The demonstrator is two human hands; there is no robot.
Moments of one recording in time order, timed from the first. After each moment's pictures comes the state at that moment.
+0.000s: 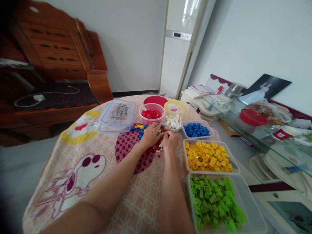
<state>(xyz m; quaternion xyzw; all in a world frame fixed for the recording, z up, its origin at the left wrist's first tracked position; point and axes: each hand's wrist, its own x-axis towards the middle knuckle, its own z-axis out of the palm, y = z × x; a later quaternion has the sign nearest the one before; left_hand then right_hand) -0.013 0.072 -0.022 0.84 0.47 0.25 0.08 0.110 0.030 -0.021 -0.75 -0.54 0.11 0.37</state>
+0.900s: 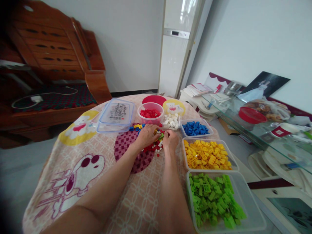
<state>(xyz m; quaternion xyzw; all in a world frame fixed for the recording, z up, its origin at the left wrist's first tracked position) -0.027 0.070 -0.019 0.85 0.46 0.26 0.08 0.112 0.029 -0.016 -0.76 -0.52 0.10 0.37</state>
